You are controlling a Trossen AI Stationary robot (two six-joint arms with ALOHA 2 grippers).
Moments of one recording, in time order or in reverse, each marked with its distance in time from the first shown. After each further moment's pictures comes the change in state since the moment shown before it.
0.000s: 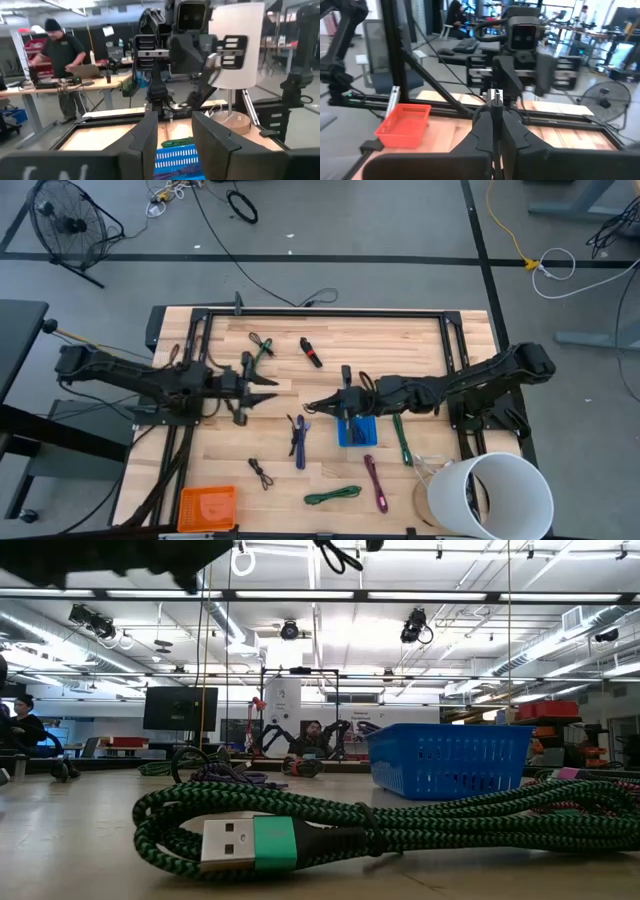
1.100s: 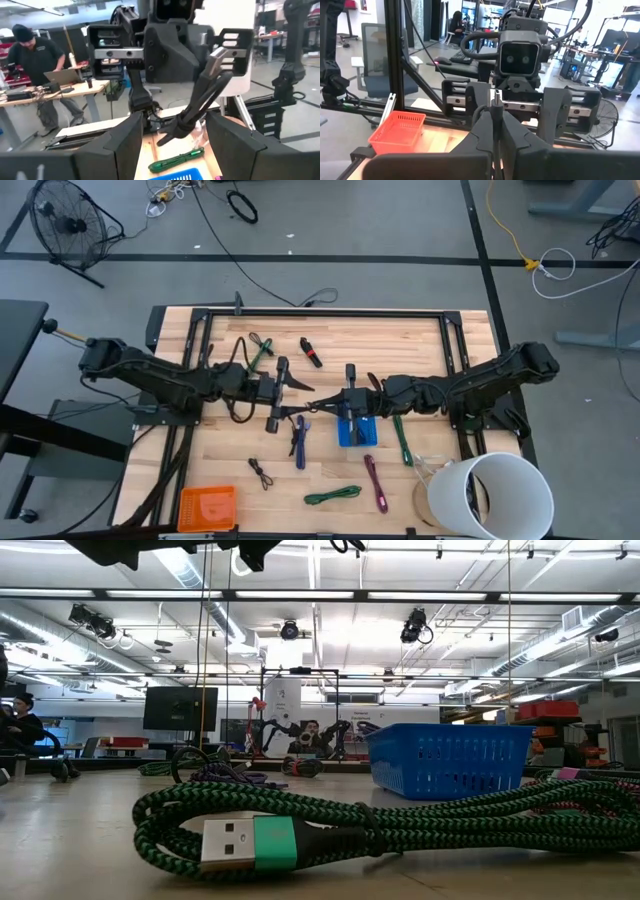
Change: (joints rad) left arm -0.010 0.403 0.279 0.115 0.103 0.037; right arm 0.016 -0.034 0.006 0.016 0.034 -0.078
